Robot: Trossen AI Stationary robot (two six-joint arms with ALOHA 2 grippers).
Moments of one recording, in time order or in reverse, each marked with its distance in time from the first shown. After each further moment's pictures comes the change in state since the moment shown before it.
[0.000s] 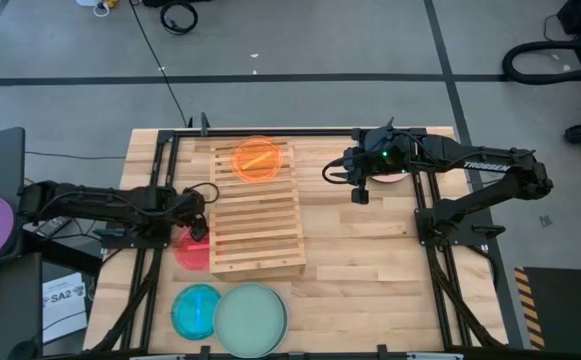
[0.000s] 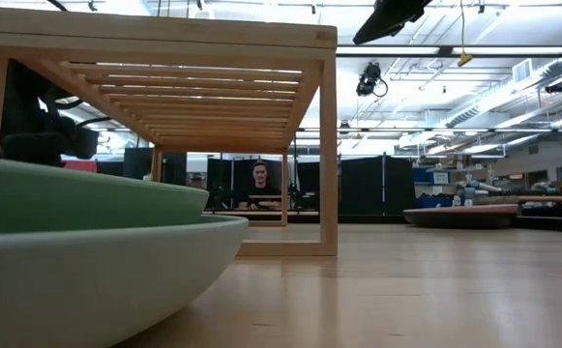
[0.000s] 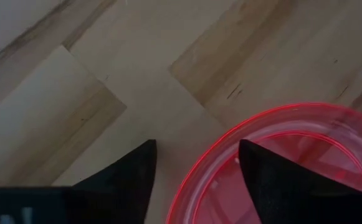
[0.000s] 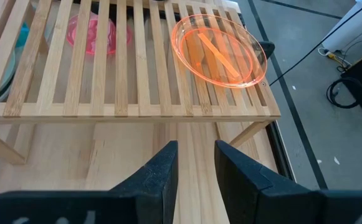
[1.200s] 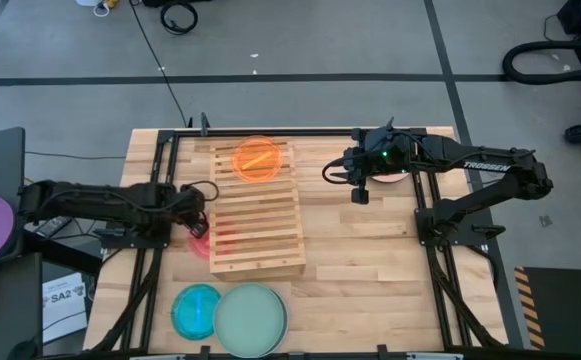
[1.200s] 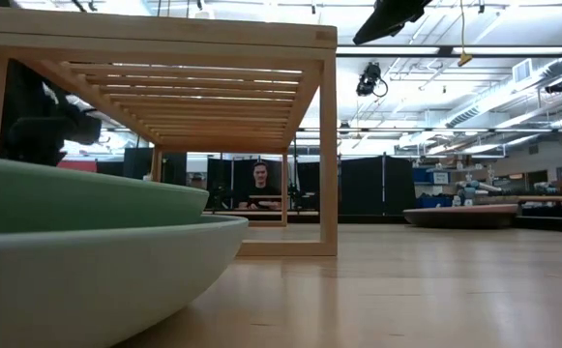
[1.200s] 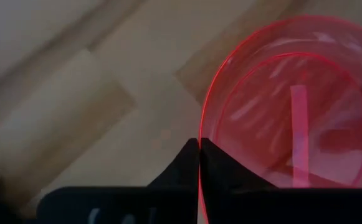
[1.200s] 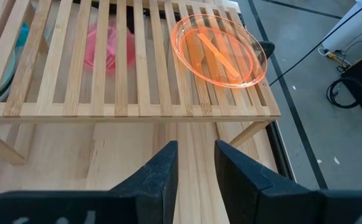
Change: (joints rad) left arm 0.000 0.000 0.102 -0.138 -0.039 -0.060; right arm 0.000 0.000 0.000 0.000 0.000 0.000
